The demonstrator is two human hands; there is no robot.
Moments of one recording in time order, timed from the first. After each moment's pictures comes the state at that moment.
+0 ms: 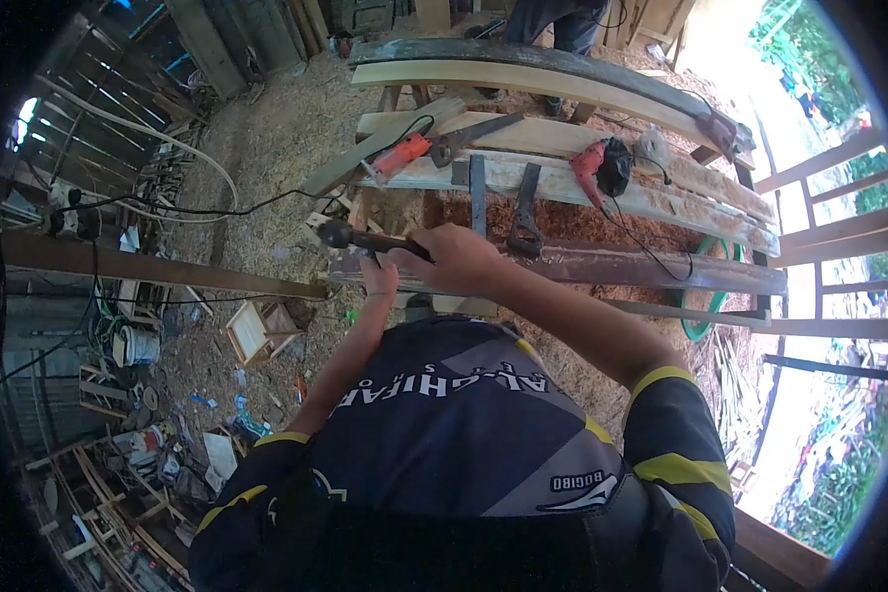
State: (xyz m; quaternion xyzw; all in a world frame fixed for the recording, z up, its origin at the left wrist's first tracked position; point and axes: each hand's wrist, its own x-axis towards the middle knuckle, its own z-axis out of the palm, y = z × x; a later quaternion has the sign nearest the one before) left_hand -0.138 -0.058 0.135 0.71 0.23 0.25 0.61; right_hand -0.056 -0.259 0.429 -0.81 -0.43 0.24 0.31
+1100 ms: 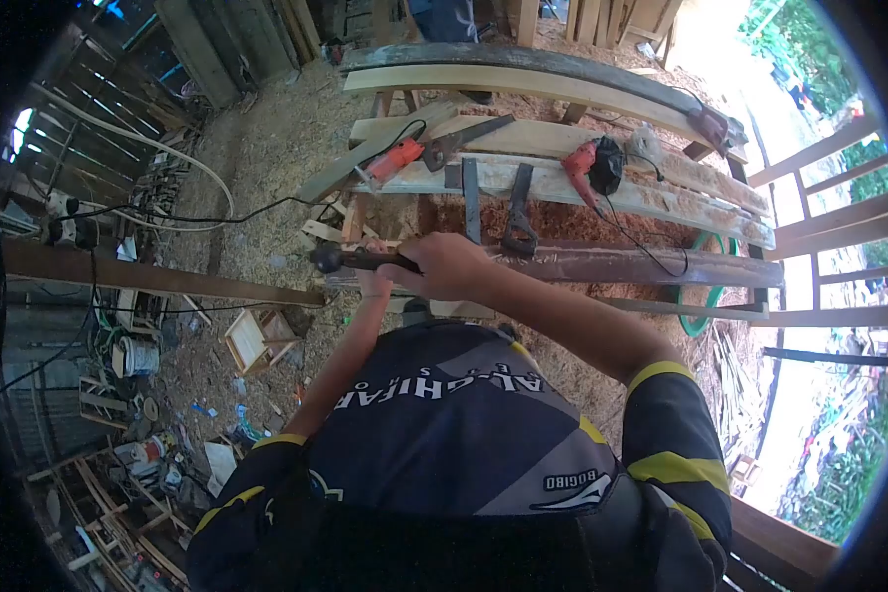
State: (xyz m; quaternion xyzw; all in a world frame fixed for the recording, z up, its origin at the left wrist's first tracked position) left_hand -0.127 -0.051 0.115 0.60 0.19 0.28 0.73; right_hand -0.063 -0.257 0.430 -0.81 -0.47 0.23 0.26
